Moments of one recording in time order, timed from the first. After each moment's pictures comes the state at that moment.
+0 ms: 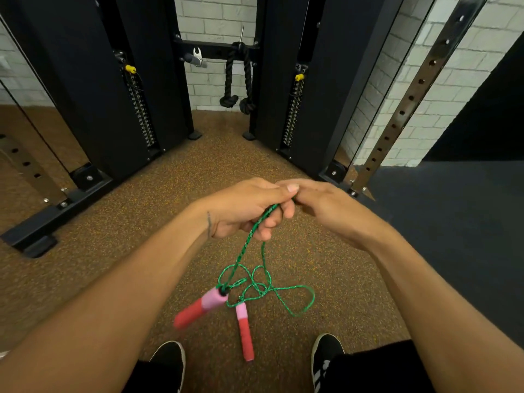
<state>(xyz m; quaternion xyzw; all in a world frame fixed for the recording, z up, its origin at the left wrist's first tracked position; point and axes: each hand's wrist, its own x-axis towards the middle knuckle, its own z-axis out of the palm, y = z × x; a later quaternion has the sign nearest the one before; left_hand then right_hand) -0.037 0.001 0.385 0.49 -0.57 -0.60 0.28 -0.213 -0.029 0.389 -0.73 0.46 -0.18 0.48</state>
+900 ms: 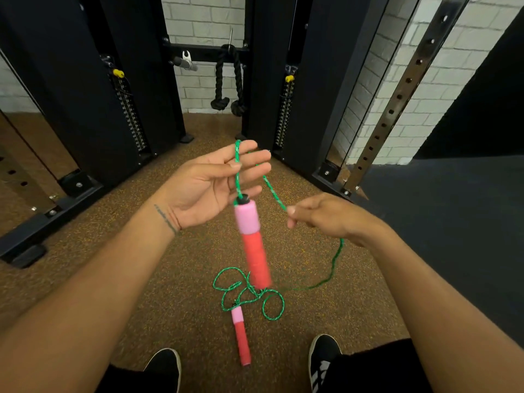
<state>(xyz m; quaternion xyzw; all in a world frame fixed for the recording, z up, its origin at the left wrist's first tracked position) 0.006 -0.014 0.382 0.29 -0.37 -0.71 0.52 -0.238 -0.052 0.370 -0.77 0.51 -0.05 0.39</state>
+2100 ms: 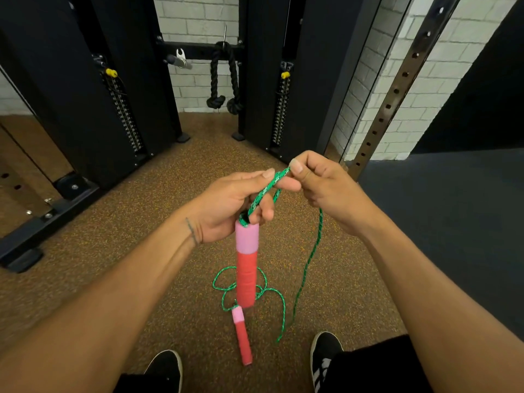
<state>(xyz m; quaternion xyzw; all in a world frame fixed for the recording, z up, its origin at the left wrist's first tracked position) -0.038 -0.002 0.379 0.38 -0.49 -0.67 0.41 -0.224 -0.050 0.384 -0.72 0.39 -0.35 0.47</state>
